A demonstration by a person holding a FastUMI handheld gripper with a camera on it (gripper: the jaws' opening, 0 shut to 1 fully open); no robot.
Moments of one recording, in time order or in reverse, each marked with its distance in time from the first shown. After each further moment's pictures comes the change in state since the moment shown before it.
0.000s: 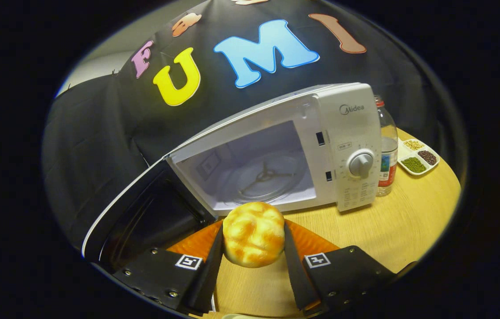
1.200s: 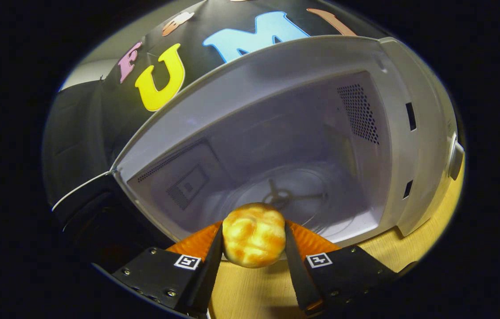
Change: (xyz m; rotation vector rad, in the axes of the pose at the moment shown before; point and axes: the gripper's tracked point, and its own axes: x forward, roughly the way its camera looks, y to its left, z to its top) arm 0.158 0.000 0.016 0.042 -0.132 -0.077
